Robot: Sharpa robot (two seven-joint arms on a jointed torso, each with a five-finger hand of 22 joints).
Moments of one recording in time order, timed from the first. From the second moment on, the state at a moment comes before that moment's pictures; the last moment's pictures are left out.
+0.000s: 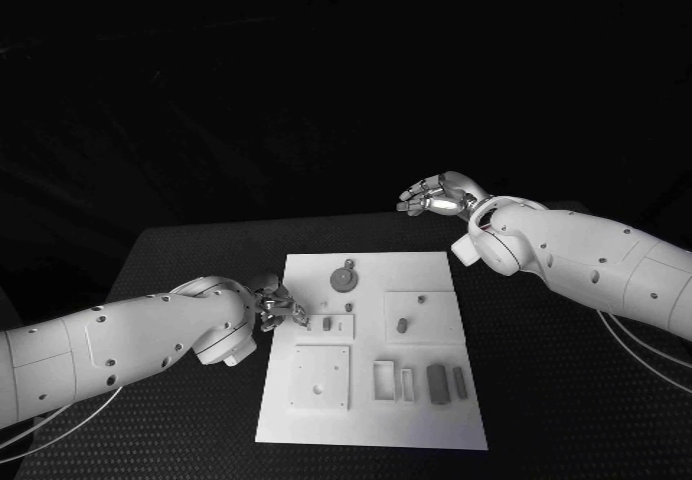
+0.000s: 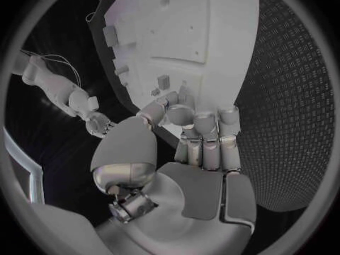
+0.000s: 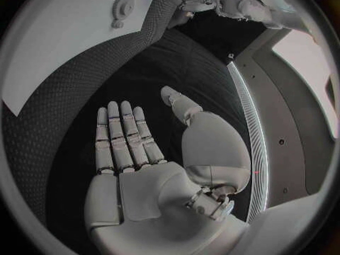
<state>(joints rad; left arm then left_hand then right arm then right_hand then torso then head) 1.26 -0.72 -0.24 1.42 -0.87 -0.26 -0.43 0.93 -0.04 0.65 -0.27 0.38 1.07 0.06 0.38 0.74 1.41 -0.11 1.02 0.64 1.23 -0.18 1.32 0.65 0.06 0.98 -0.15 1.07 1.31 1.29 -0.61 -0.06 1.03 -0.63 -0.25 0.18 1.01 -0.15 0.53 -0.22 0.22 0.74 0.19 0.30 0.41 0.97 0.16 0.18 0.07 0.80 0.18 0.33 0.39 0.19 0.58 0.24 0.16 0.93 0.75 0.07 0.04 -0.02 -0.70</state>
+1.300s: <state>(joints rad) 1.24 -0.71 -0.24 1.44 -0.89 -0.32 -0.44 0.92 -0.06 0.67 -0.28 0.37 1.07 0.06 0.39 0.74 1.41 -0.11 1.02 0.64 1.24 -0.17 1.32 0.65 0.06 0.99 -0.15 1.07 1.31 1.29 -0.61 -0.06 1.03 -0.63 -0.25 0.18 1.01 -0.15 0.53 -0.22 0.22 0.74 0.19 0.30 0.41 0.97 0.16 0.18 0.07 0.80 0.18 0.33 0.39 0.19 0.58 0.24 0.16 0.93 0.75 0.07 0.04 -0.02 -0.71</state>
